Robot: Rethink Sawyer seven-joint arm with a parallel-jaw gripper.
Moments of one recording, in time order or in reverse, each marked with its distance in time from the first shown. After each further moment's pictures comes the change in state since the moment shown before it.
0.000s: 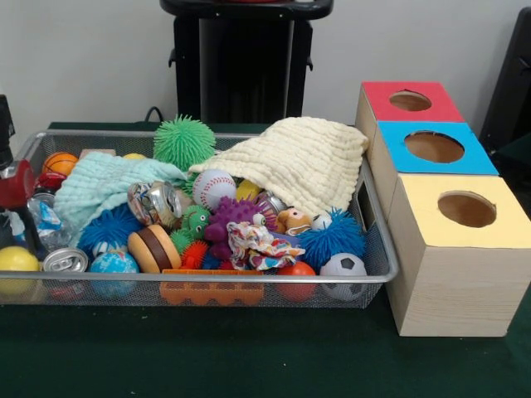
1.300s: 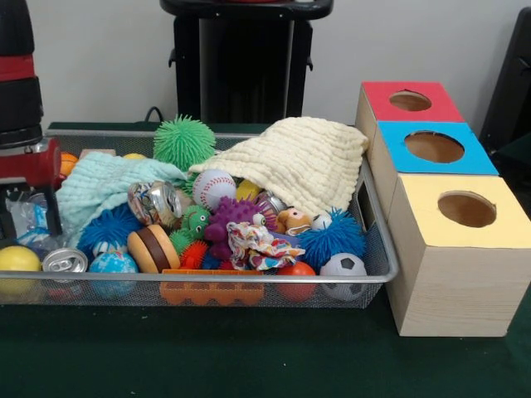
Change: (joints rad) arm 0.002 -0.099 -0.019 0.194 0.005 -0.227 0.000
